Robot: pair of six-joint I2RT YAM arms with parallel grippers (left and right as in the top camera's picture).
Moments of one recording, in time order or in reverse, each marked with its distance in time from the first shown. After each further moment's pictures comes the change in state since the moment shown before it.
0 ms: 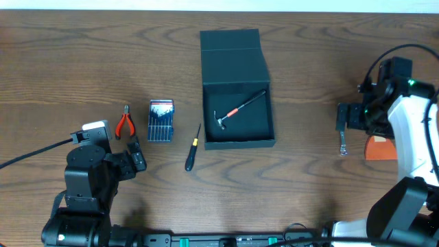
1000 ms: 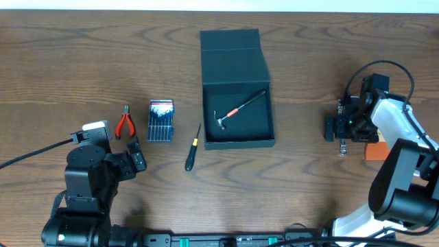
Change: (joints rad) left arm 0.000 0.000 0.000 -0.005 0.000 0.000; right arm -0.011 0.183 -0.169 0.275 -0.038 -0.139
